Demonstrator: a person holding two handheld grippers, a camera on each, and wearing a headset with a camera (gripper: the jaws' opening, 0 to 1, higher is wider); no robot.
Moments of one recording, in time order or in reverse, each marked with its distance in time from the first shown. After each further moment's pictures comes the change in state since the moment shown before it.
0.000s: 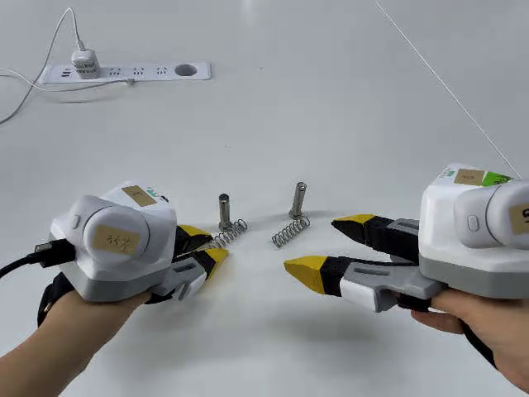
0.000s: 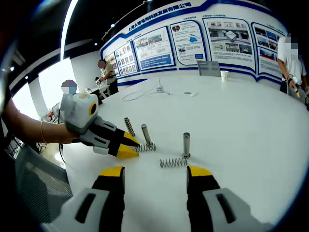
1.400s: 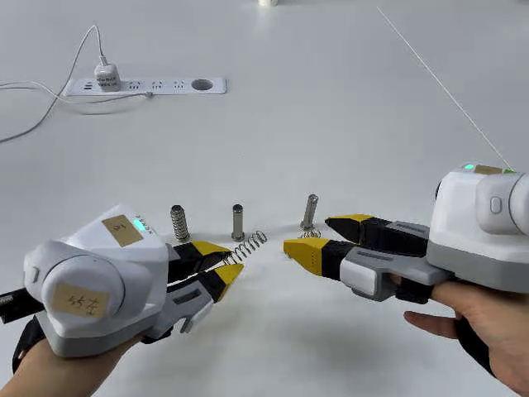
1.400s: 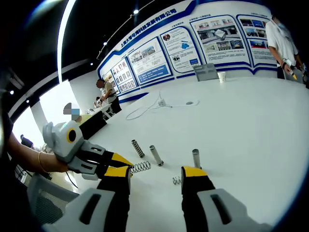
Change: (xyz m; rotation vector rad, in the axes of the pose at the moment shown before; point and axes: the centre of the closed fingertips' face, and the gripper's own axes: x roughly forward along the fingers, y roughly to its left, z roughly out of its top) left arm -0.046 -0.032 0.026 0.073 -0.152 -0.030; right arm 0.003 0.013 0.034 0.150 -0.120 0.052
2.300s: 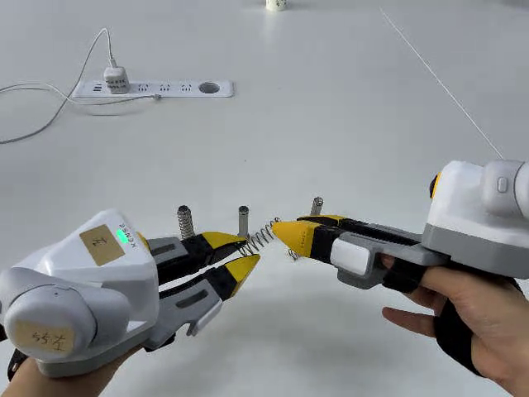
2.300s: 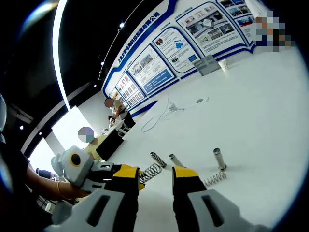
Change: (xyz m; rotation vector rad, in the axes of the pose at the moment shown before) left arm -0.012 -0.011 0.037 0.048 -0.185 -0.019; right arm 0.009 0.024 0.016 0.260 -0.076 0.150
